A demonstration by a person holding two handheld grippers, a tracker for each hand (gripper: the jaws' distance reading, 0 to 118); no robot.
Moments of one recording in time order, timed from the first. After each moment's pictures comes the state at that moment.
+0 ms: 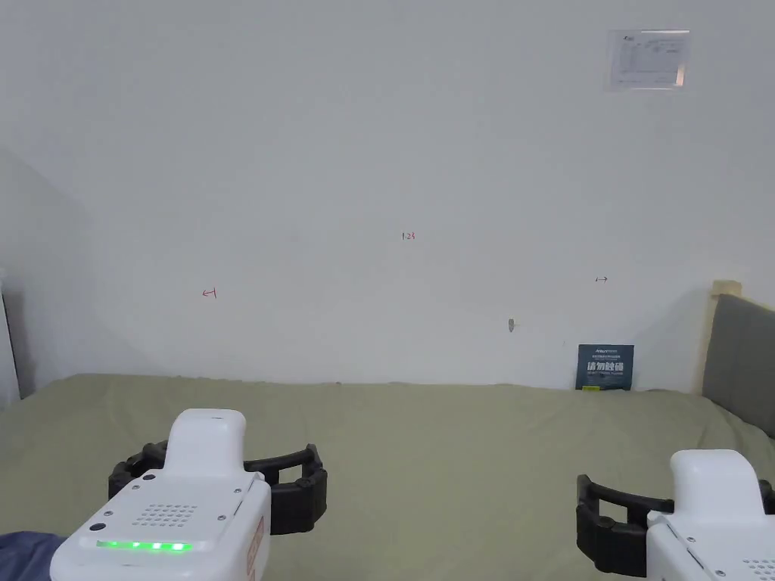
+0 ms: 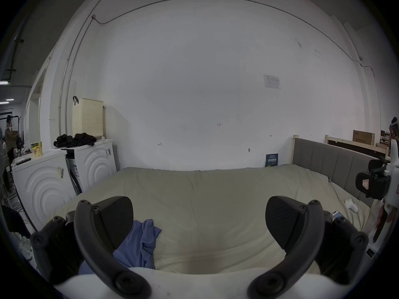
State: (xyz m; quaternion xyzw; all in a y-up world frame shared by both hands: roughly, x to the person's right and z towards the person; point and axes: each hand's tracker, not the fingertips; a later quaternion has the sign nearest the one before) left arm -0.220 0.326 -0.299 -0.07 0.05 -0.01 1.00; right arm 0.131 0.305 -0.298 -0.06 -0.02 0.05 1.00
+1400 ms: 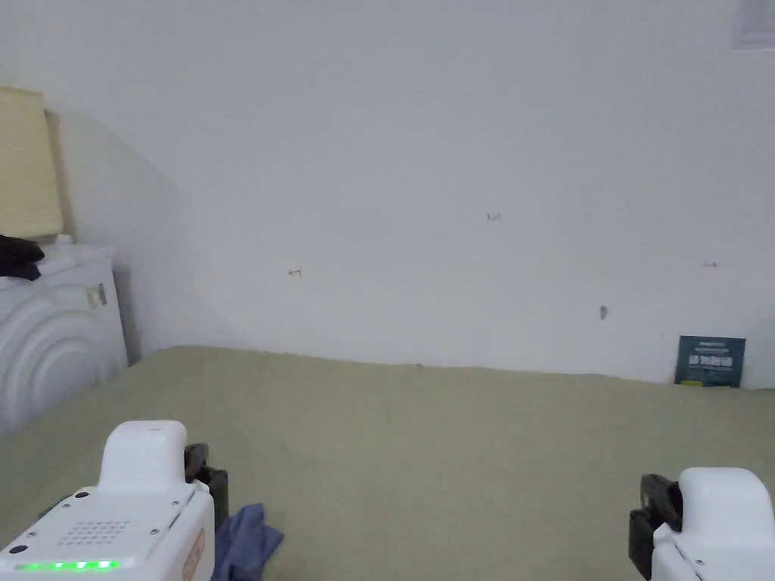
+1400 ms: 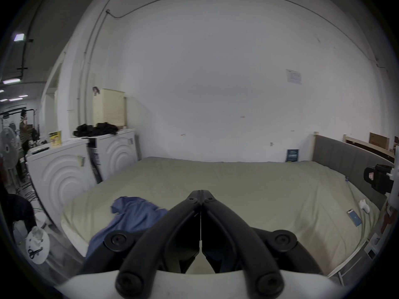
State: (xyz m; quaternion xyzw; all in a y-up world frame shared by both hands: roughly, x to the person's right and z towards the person) left arm -0.327 0.309 -0.254 -0.10 0.16 0.00 0.98; right arm 0.048 0.283 -0.318 -0.08 0.06 0.03 0.99
